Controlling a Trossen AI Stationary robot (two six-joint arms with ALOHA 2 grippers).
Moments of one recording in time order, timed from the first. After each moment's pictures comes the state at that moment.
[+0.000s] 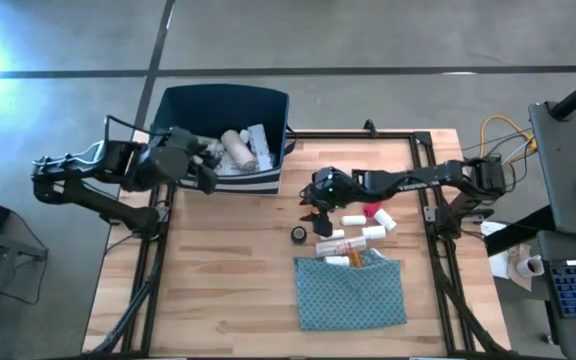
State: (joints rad) left arm -0.08 1.08 1.46 -1.15 -0.73 -0.63; right arm -0.12 1.64 0.99 -0.11 -0.16 -0.01
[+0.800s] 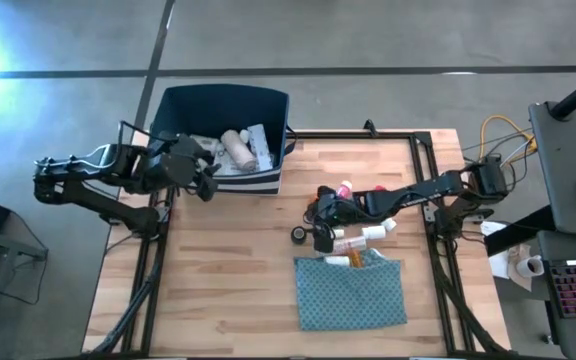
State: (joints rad) left arm -0.08 1.06 1.41 -1.21 -0.71 -0.54; right arm 0.04 1.64 0.92 -0.06 0.11 0.10
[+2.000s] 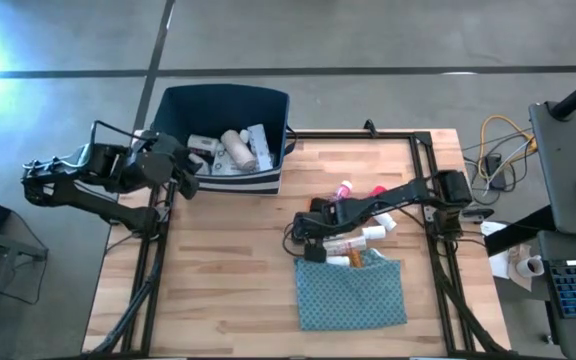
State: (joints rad) left arm -0.08 0.92 1.33 -1.27 -0.72 -0.56; right arm 0.09 1.92 1.24 -0.53 0.13 0.23
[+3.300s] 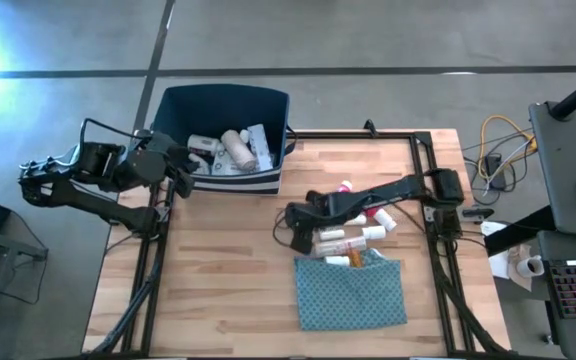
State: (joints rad) left arm -0.08 0.89 1.34 -1.27 -0.71 -0.56; right arm 0.03 1.95 1.35 -0.52 0.16 0.35
